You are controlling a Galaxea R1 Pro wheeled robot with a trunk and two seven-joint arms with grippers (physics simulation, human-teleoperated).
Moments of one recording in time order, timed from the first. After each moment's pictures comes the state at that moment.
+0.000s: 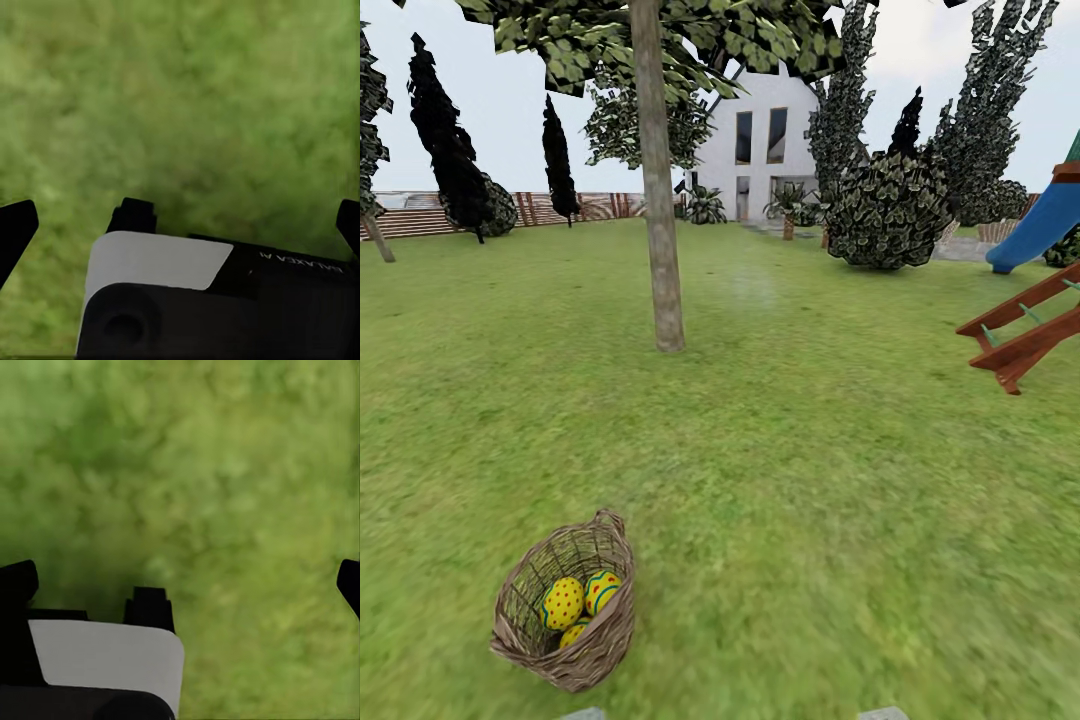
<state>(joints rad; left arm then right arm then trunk) -0.13 -0.07 0.21 -0.81 0.01 0.63 0.04 -0.44 -0.01 0.02 -0.10 0.10 0.22 -0.06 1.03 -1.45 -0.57</state>
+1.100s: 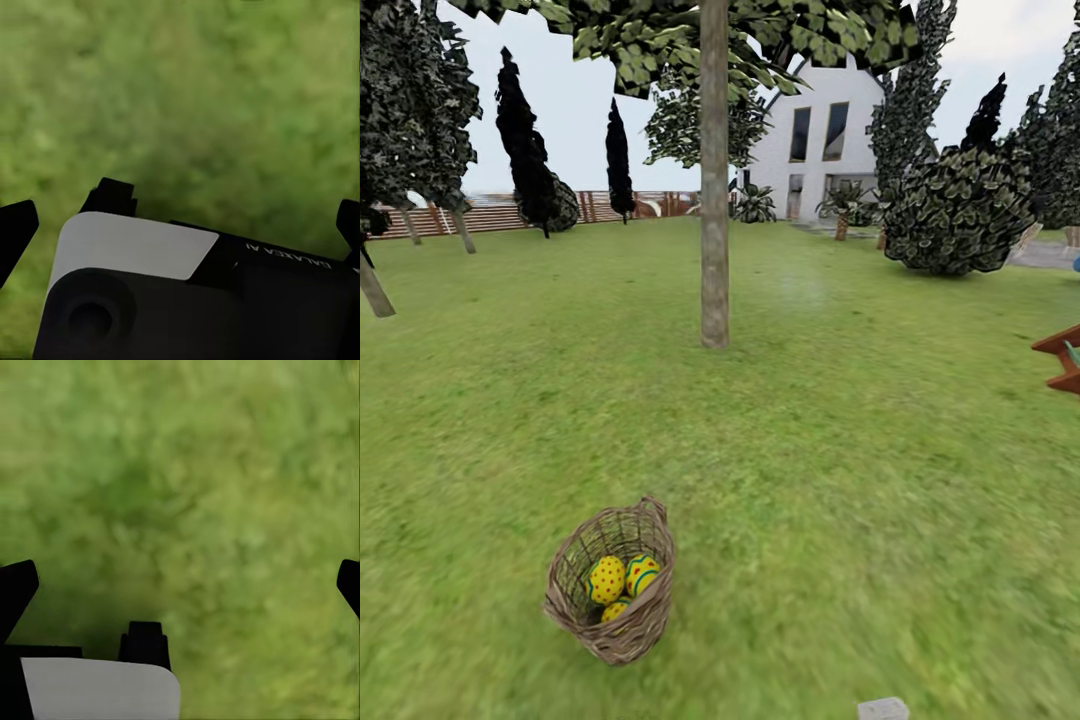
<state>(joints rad) -0.16 -0.07 0.24 -0.57 0.07 0.44 0.04 -0.43 -0.01 0.03 -0.09 0.10 0.11 -0.06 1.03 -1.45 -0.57</state>
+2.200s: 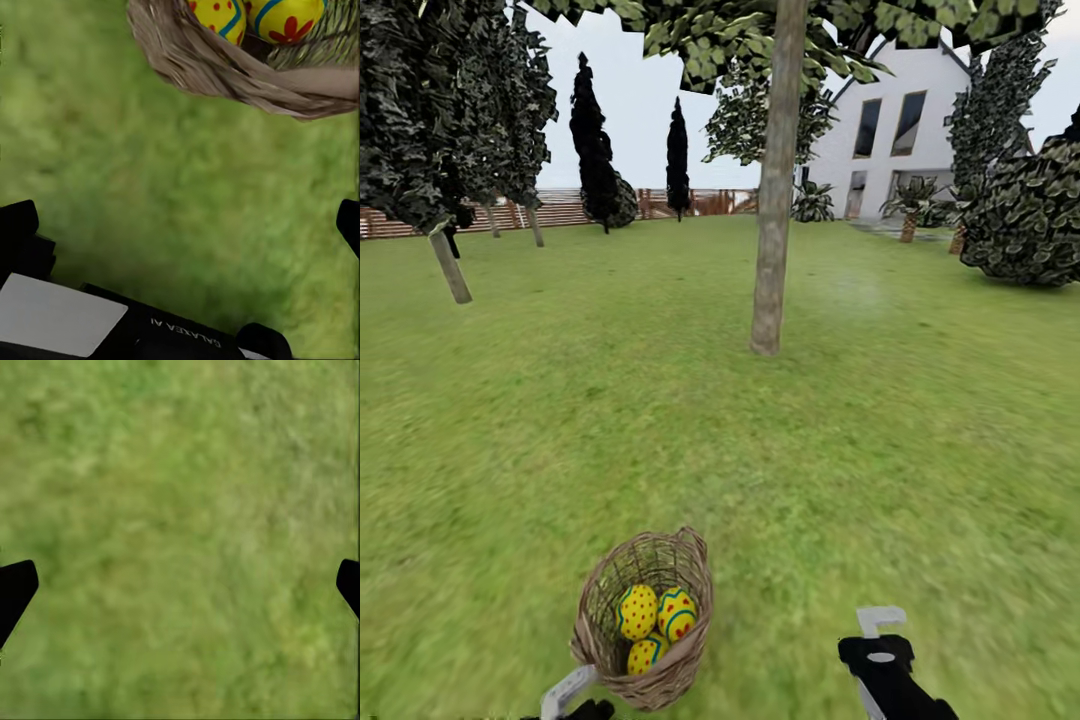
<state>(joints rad) -0.23 -0.04 0.25 -0.65 0.36 0.45 0.04 -0.44 -0.01 0.02 -0.43 0.10 0.17 -0.27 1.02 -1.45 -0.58</state>
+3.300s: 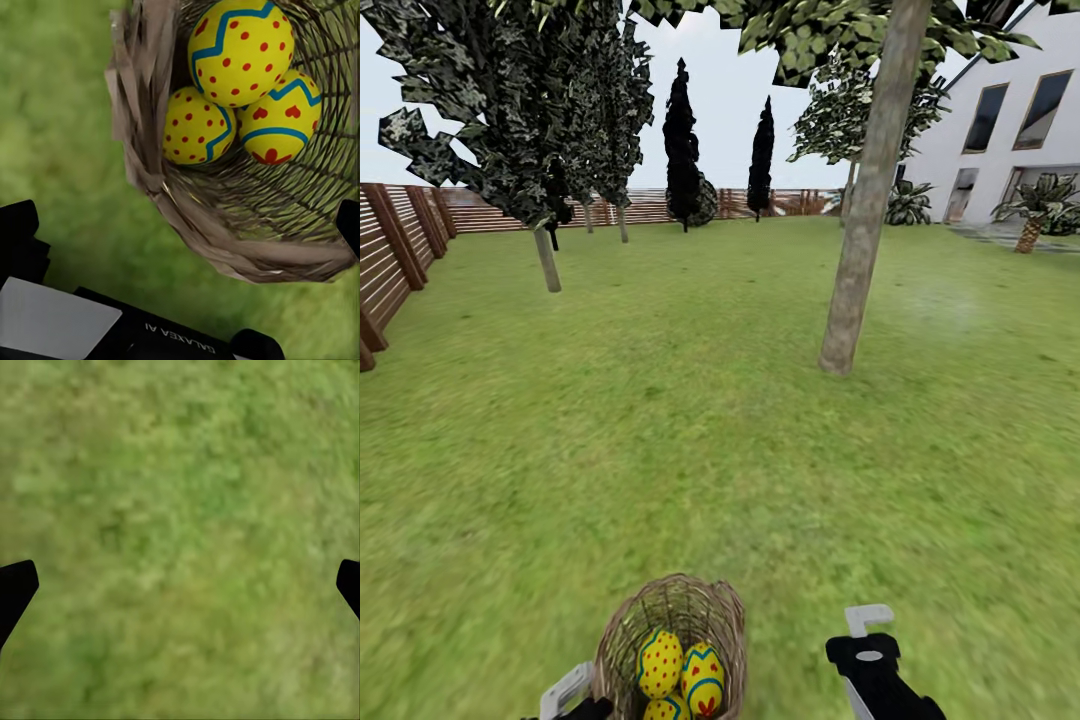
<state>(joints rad) -0.24 -0.04 0.26 -0.64 0.38 0.43 0.04 -0.45 0.03 0.03 -0.43 0.11 0.18 -0.27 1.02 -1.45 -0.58</state>
